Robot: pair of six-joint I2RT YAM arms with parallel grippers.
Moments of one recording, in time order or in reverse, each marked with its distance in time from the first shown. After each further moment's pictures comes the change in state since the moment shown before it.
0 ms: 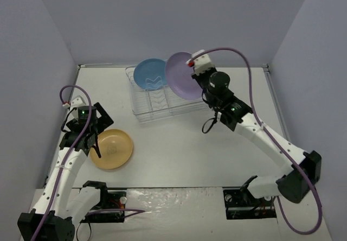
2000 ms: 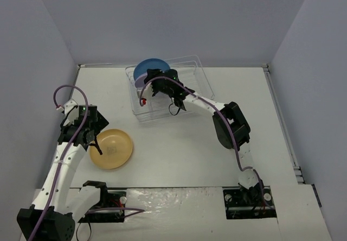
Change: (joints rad) left arm 0.001 0.061 0.086 -0.196 -0.139 -0.135; right arm -0.003 0.948 0.518 0.296 -0.811 -1.184
